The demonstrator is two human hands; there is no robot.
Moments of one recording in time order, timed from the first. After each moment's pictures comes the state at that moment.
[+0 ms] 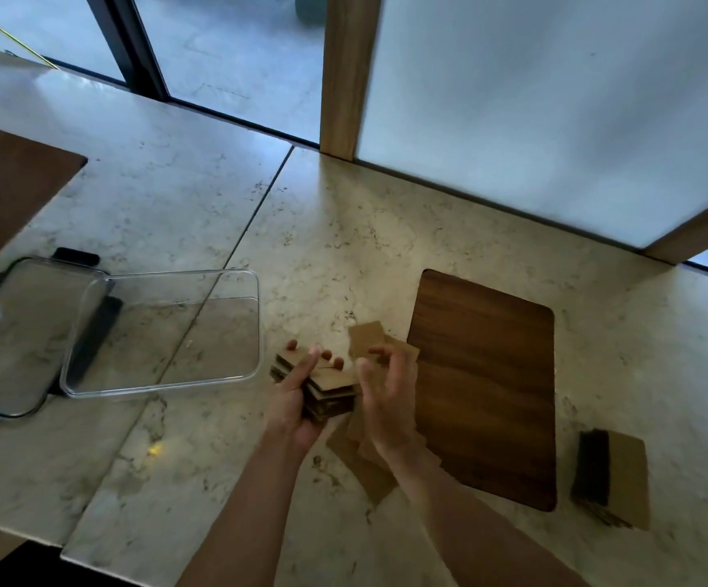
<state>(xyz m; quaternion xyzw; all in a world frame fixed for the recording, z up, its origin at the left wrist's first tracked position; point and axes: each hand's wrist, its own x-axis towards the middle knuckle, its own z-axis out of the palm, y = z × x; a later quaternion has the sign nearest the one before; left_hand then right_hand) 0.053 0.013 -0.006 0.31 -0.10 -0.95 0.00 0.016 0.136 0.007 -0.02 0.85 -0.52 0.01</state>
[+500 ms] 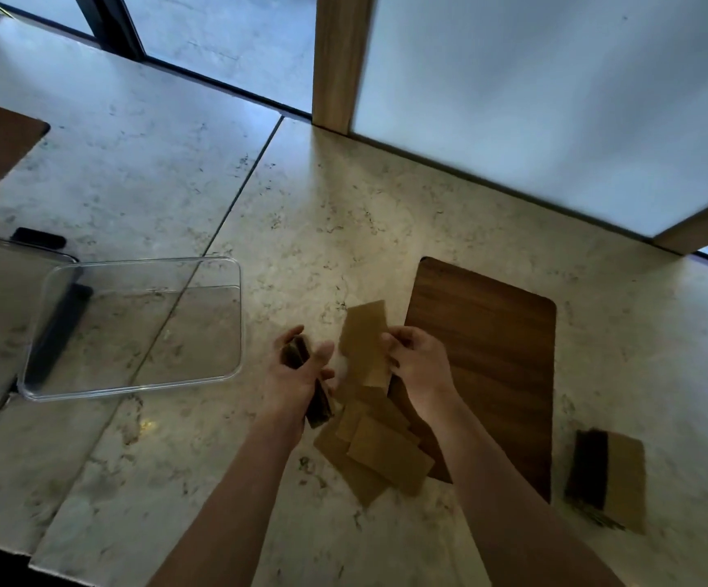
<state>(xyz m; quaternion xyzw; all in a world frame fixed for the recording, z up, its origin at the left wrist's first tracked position) 0.031 0.014 -0.012 0.43 -0.43 -0.79 -0.01 -0.058 0.174 0.004 0.15 0.73 -0.61 0.27</state>
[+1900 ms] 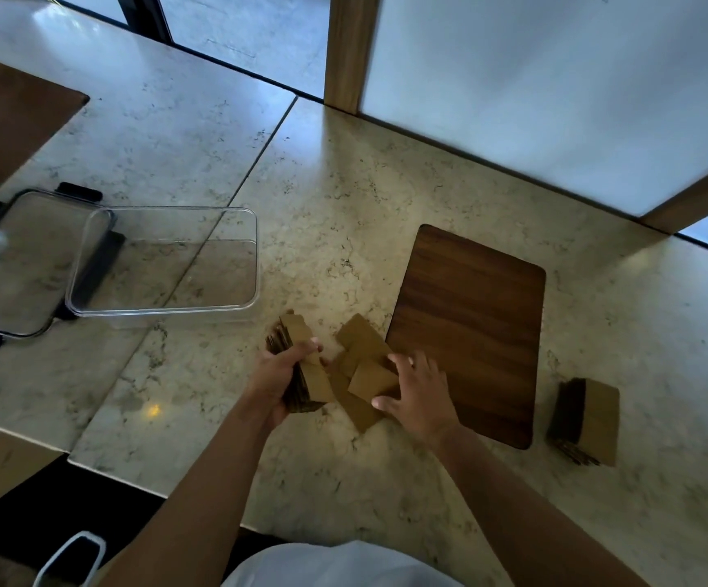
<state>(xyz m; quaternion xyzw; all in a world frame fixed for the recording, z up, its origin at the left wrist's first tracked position) 0.116 0.019 -0.003 0.42 -0.42 -0.80 -0.08 0.050 0.238 -0.005 -0.17 0.95 -0.09 0.26</state>
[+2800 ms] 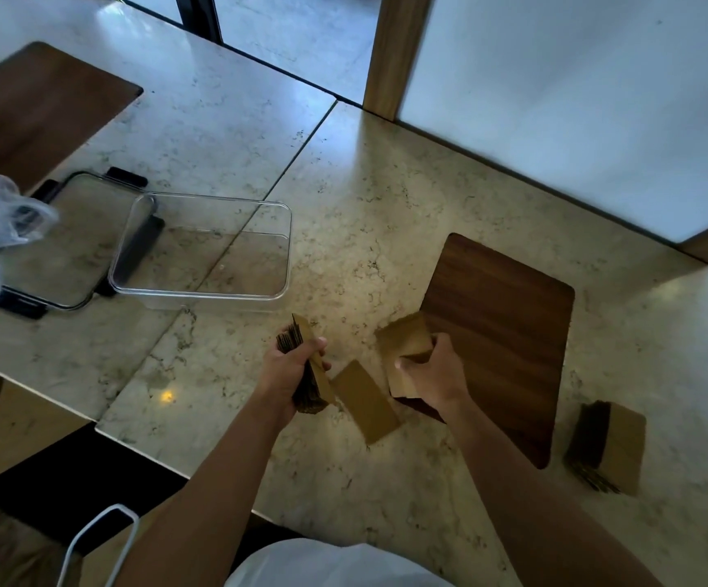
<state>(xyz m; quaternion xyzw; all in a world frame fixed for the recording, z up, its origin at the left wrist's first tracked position) 0.128 0.012 -0.016 0.46 -0.42 -0.78 0.01 0.016 0.213 0.001 0.05 0.89 -0.36 0.27</state>
